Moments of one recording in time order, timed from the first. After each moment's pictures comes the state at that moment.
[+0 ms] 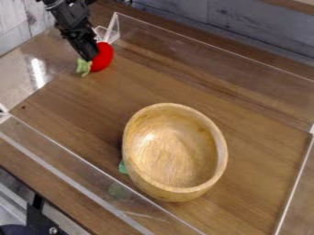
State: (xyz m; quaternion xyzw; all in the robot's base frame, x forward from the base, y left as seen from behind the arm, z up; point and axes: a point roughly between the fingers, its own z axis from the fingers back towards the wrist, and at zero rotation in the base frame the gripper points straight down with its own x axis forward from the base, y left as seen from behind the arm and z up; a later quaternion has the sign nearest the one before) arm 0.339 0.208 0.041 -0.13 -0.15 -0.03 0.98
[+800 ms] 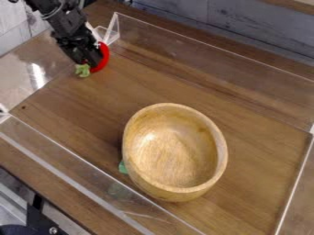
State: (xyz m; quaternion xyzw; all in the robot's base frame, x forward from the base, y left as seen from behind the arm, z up) arm 0.319 0.199 0.035 -0.16 -0.13 0.02 0.98
